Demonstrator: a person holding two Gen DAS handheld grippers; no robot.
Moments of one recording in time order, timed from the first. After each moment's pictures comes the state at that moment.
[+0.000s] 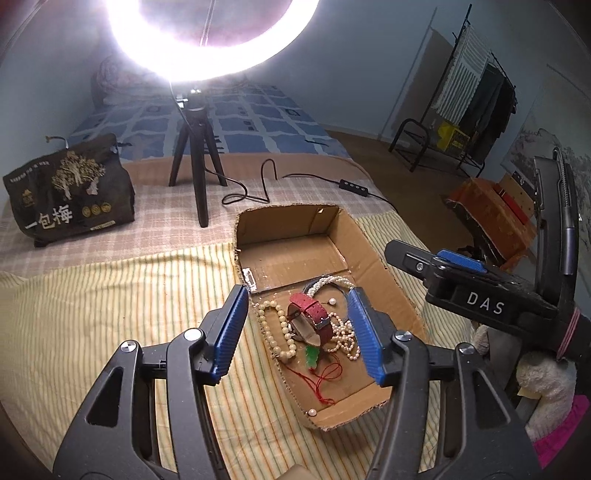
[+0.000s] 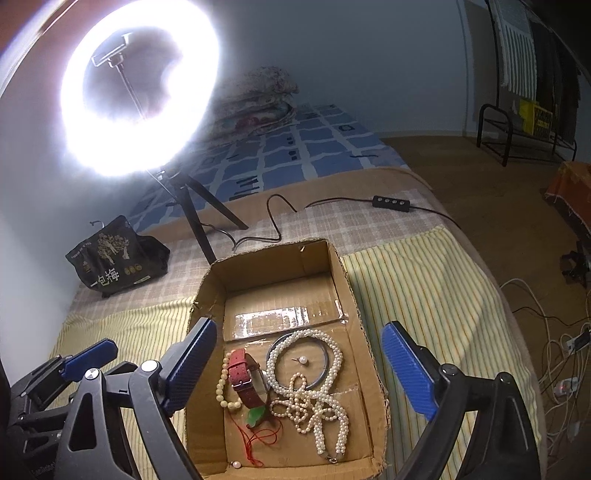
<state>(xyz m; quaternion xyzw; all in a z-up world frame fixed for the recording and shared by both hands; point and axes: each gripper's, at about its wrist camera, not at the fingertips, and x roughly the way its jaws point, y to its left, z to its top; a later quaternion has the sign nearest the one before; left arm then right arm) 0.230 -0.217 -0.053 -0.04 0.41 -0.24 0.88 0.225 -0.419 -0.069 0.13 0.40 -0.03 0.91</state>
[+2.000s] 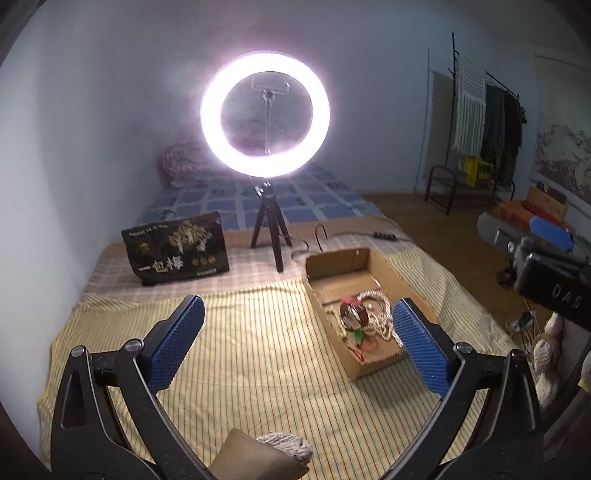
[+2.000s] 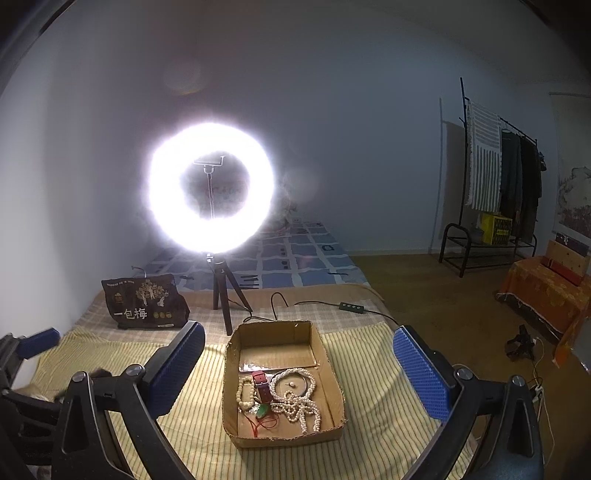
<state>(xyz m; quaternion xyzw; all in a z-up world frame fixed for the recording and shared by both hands) 0.076 -0.142 0.021 0.02 0.25 -0.15 0.96 0.055 -0.350 0.039 0.02 0.20 -0.09 0.98</state>
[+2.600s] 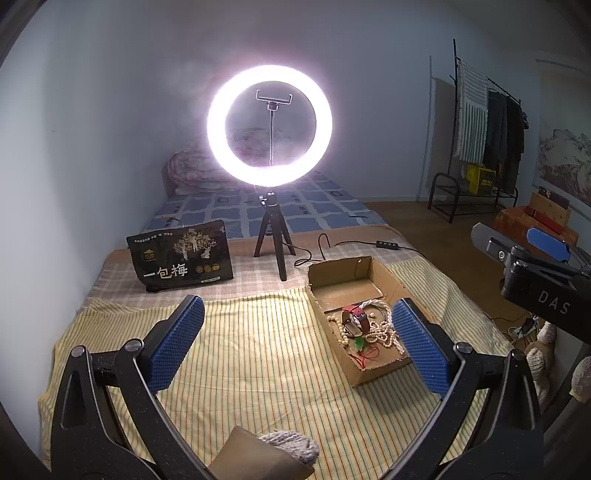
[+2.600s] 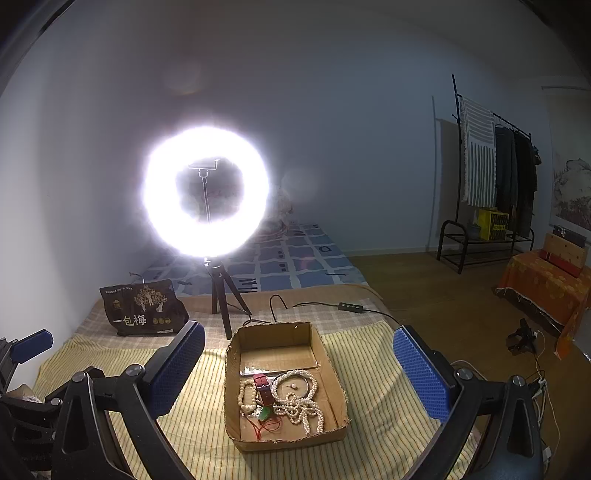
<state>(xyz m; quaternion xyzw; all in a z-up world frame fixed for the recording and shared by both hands) 0.073 -0.142 0.024 0.02 0.24 -0.15 0.96 0.052 -0.352 0.036 0.03 0.19 -0.10 0.98</state>
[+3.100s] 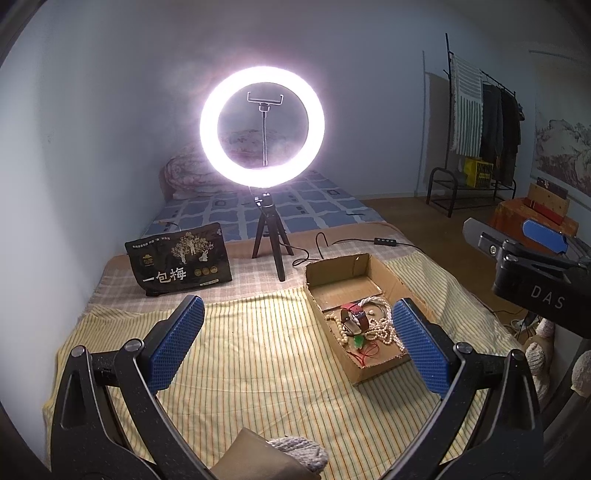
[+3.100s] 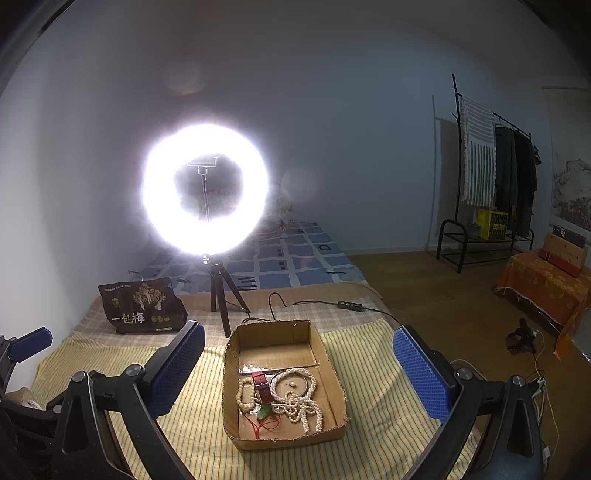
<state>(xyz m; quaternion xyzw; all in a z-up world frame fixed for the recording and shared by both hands) 0.071 -0.146 0.025 0.04 0.24 -0.15 0.96 0.053 -0.352 0.034 0.03 0.19 -0.10 0.98</state>
